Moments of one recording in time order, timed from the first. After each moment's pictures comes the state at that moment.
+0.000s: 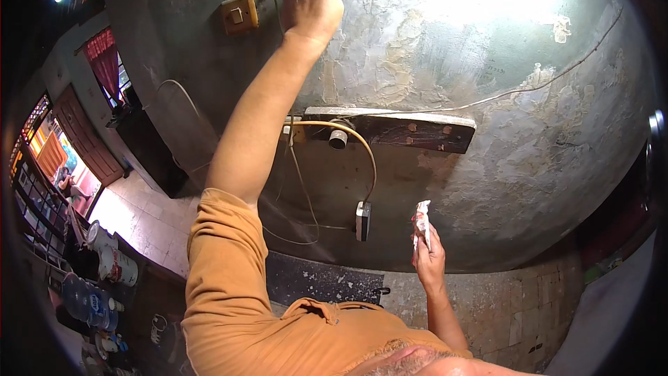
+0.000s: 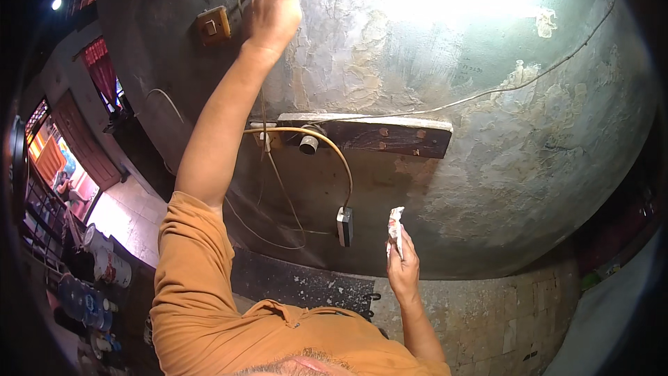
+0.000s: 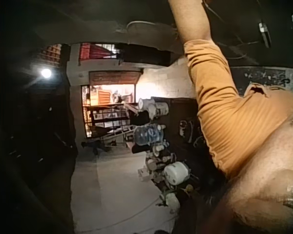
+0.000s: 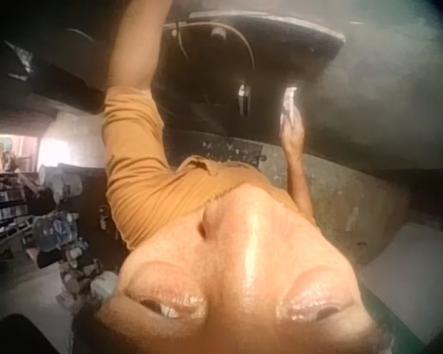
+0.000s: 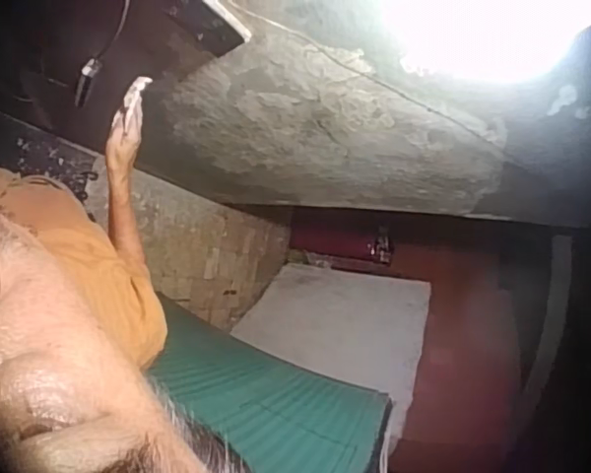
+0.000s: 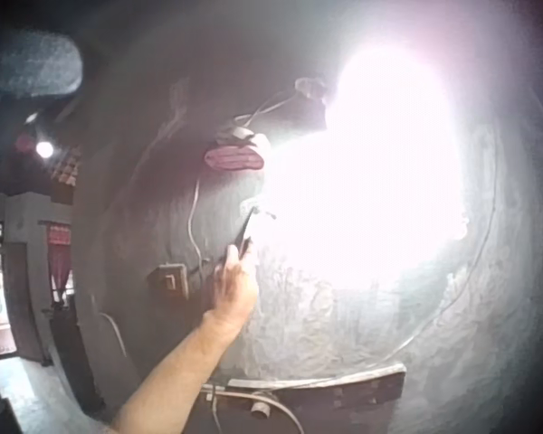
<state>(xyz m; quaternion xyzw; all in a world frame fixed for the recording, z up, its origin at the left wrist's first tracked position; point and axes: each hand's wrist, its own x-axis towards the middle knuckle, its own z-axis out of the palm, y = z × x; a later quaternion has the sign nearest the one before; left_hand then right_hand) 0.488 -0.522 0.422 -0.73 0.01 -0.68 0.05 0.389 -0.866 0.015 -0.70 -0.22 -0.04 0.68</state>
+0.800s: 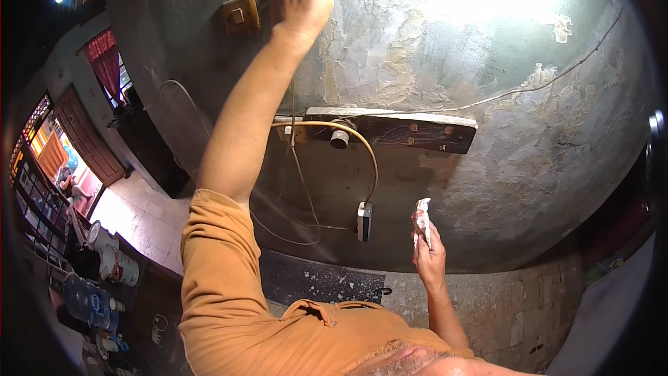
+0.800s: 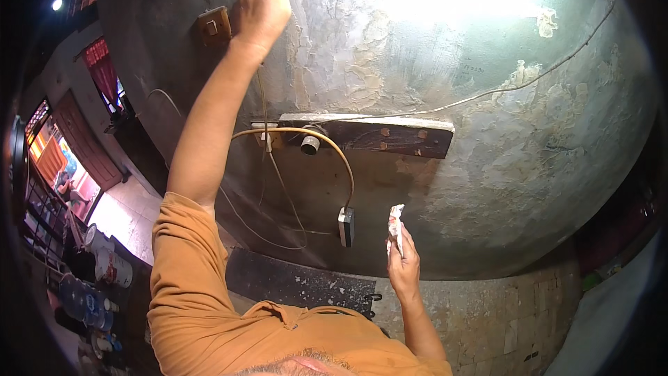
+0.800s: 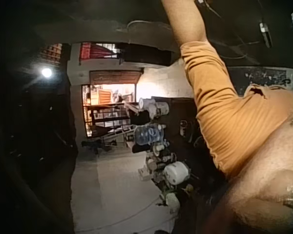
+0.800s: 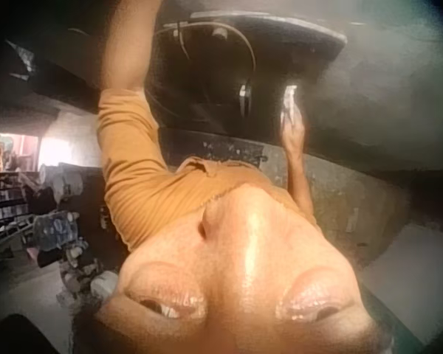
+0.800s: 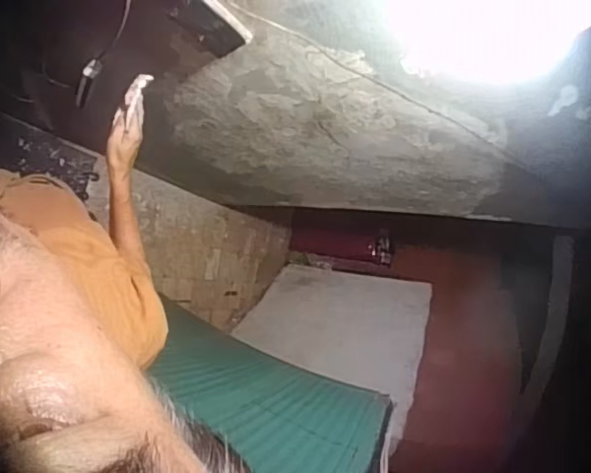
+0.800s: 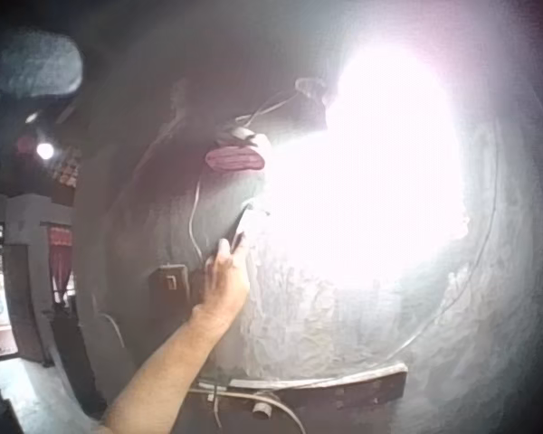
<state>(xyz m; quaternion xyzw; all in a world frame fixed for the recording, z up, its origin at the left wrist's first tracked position) 0.475 -0.507 0.433 -0.68 0.02 -0.71 0.16 0.389 -0.858 0.025 -0.70 -0.22 -0.03 0.68</state>
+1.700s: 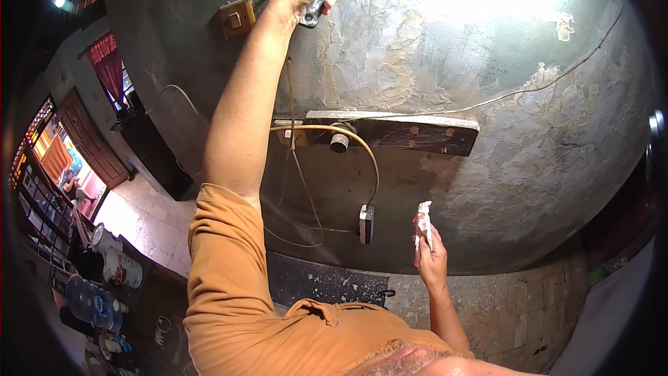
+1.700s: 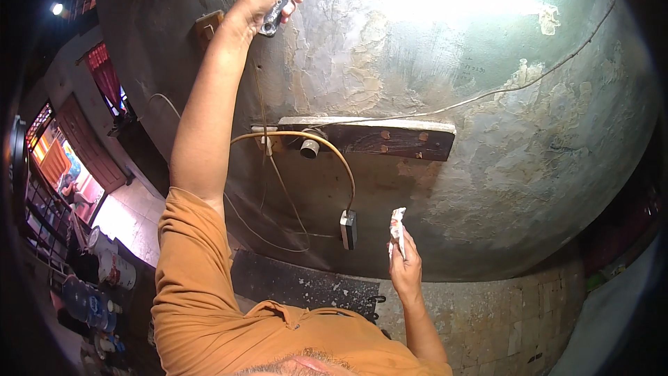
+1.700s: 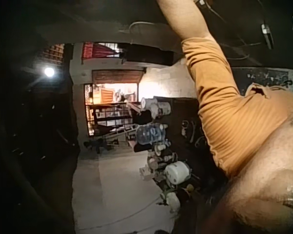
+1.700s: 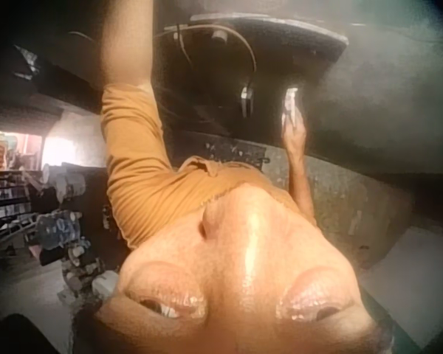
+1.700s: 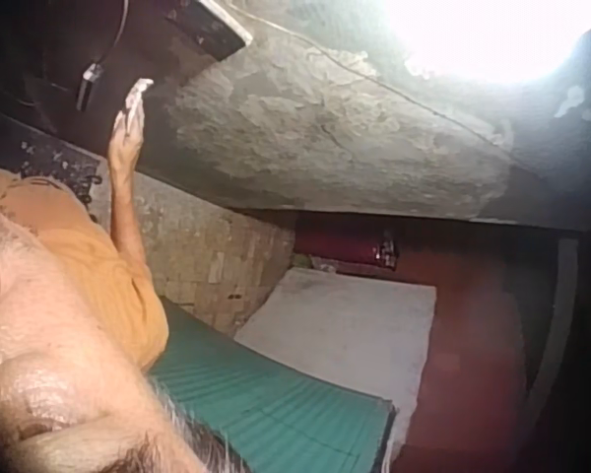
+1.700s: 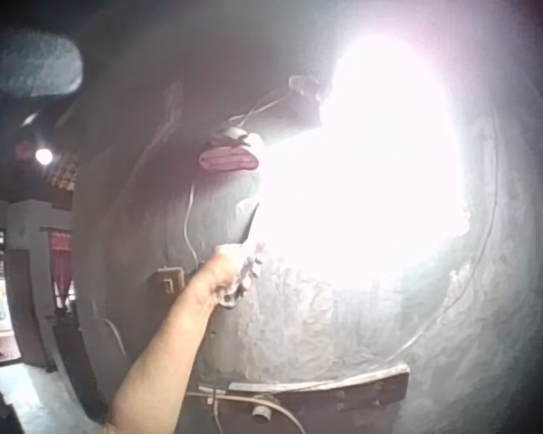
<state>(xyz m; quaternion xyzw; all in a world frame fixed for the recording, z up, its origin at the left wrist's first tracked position) 0.484 -0.501 0.464 -0.81 0.11 -0.32 -0.49 0.400 -0.860 0.015 -0.70 -0.22 -0.04 0.67</state>
